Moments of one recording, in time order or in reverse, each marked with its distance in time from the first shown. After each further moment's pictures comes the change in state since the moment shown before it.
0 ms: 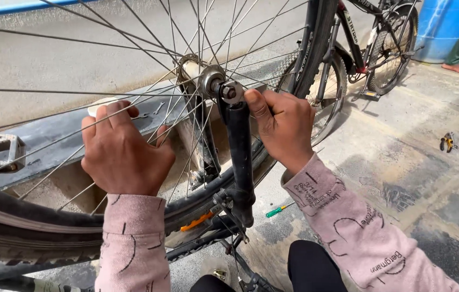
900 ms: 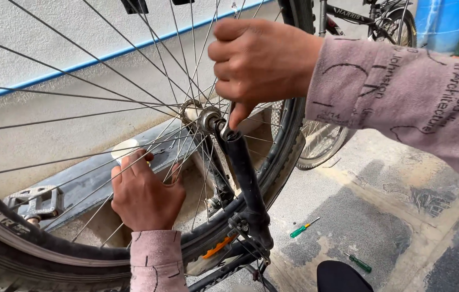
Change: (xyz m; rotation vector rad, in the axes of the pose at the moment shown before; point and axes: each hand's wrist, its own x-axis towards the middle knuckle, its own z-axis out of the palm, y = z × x) left_hand -0.001 -0.001 0.007 -0.041 -0.011 0.020; right_hand 0.165 -0.052 -0.079 -0.763 -0.246 -1.306
